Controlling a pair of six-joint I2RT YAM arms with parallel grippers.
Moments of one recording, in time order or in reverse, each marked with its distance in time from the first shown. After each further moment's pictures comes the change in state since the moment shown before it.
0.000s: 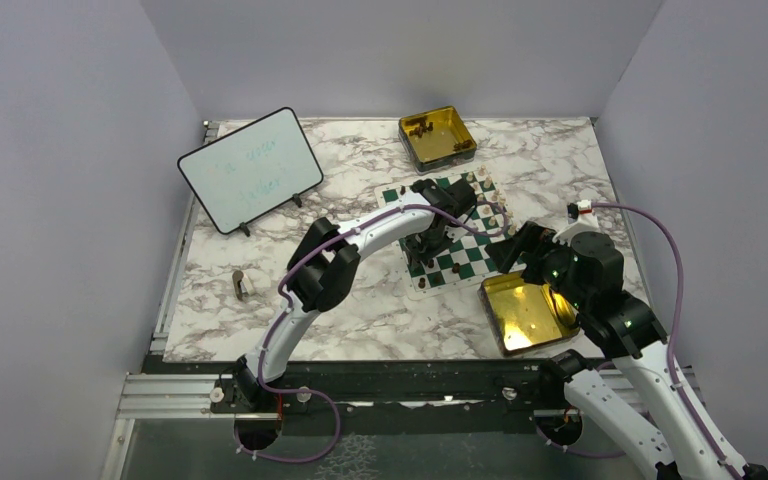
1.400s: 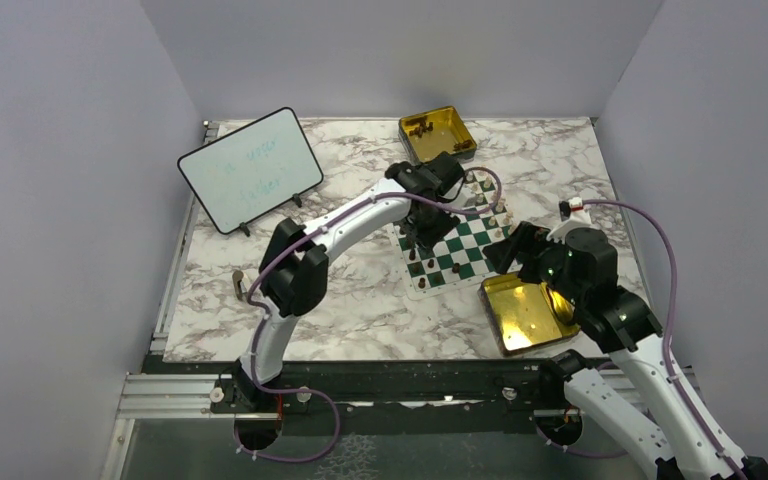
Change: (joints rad) left arm 0.045 -0.146 -0.035 0.103 0.095 -0.022; right arm 0.000 0.034 0.000 0.005 -0.021 -0.035
